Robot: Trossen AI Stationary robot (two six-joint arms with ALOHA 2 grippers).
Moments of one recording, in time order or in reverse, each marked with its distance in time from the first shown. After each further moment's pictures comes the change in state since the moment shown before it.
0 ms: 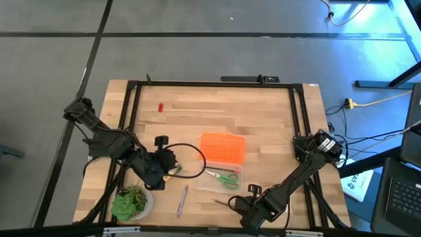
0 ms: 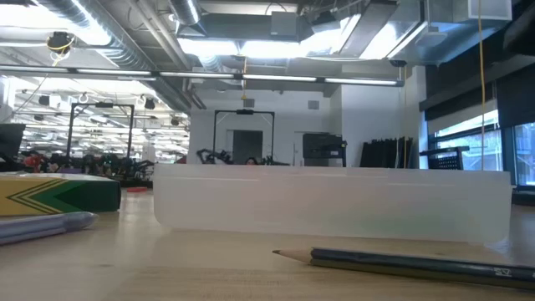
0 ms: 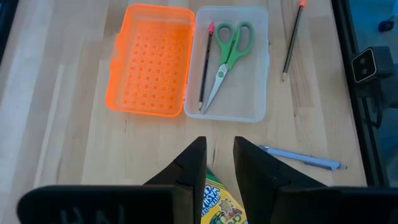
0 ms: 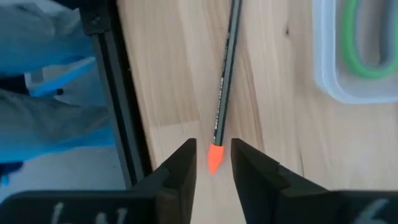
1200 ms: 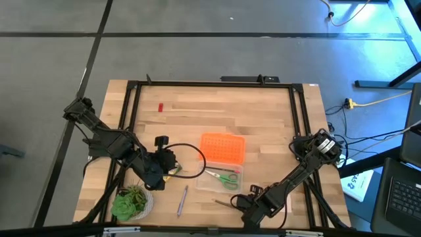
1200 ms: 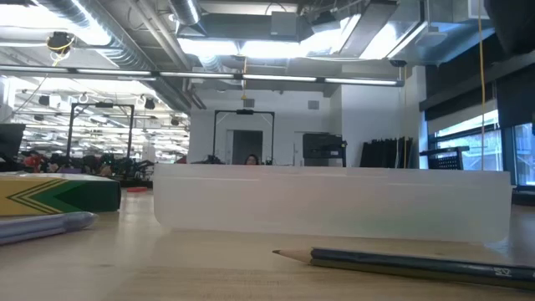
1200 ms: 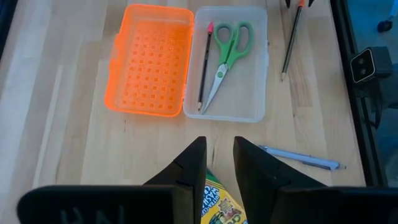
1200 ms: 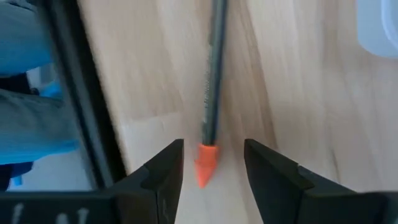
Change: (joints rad) left arm 0.000 0.000 0.000 0.002 0.002 -0.001; right arm 0.003 0.005 -0.209 0.239 -0.053 0.048
